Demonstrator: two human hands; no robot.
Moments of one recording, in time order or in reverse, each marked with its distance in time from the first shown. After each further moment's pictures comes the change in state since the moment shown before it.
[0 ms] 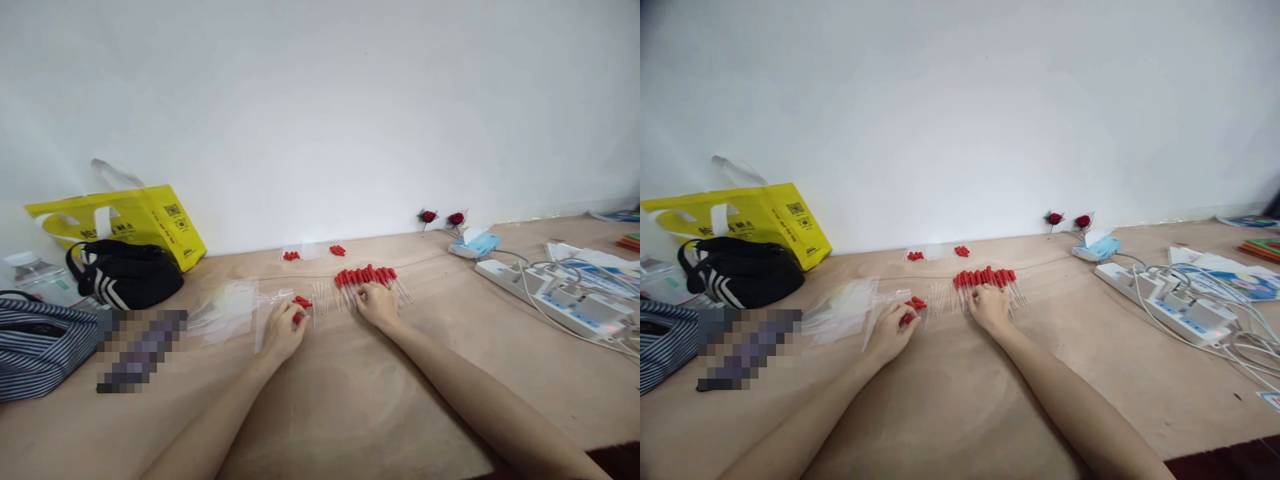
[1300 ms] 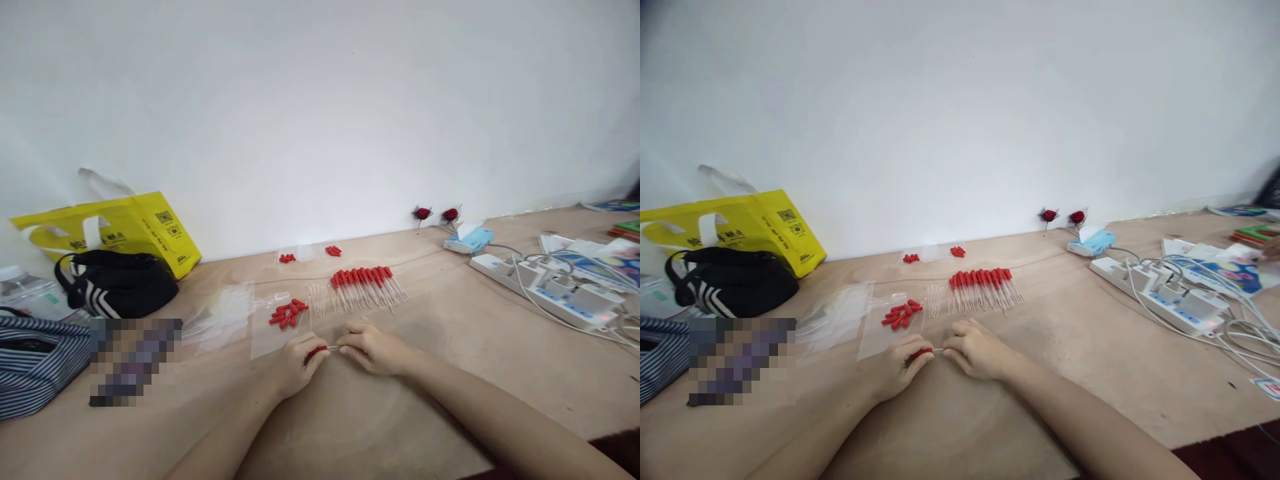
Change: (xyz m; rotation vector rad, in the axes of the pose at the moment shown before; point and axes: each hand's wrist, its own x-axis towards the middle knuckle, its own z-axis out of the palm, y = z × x) left_hand -0.024 0.036 -0.006 -0.280 -0.339 0.256; right_hand -0.054 -0.012 -0.034 0.271 -0.372 -0.735
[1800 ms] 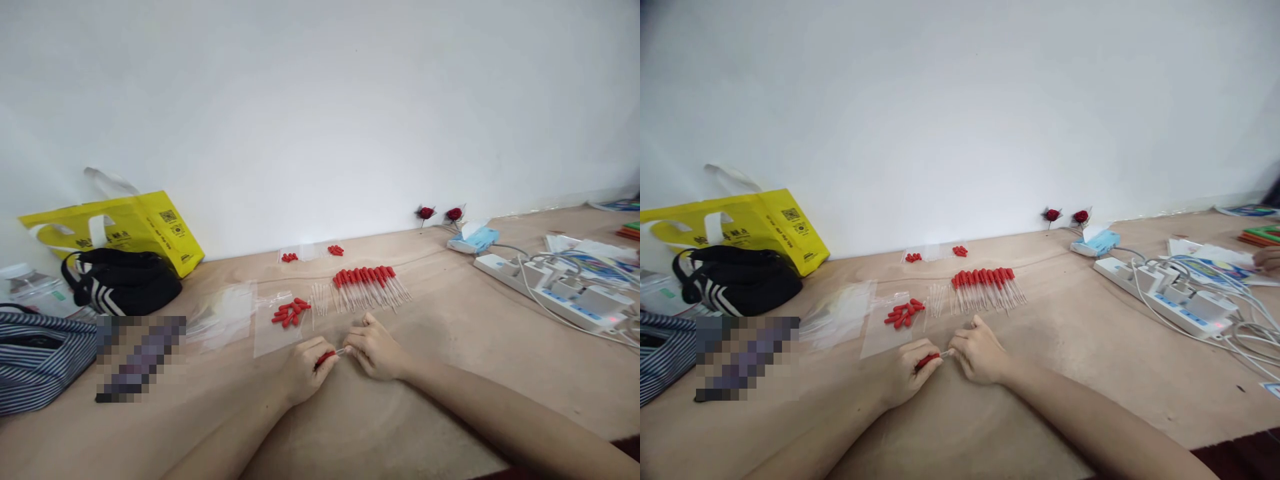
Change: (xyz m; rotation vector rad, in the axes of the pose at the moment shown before) left_hand -0.002 0.005 0.012 0.034 0.001 -0.017; right_hand -0.001 0.000 0.011 -0.075 0.083 0.001
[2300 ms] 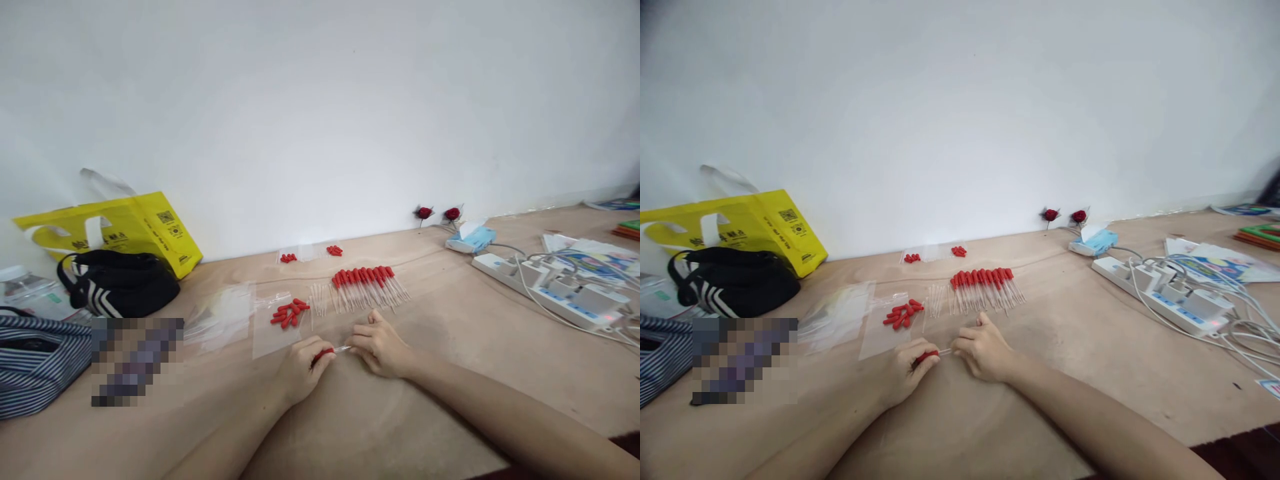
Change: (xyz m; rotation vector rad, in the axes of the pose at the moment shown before) left_hand 0.000 0.002 -0.004 -0.048 0.028 -0.082; right_hand -0.009 0.009 -0.004 -0.022 0.064 -0.040
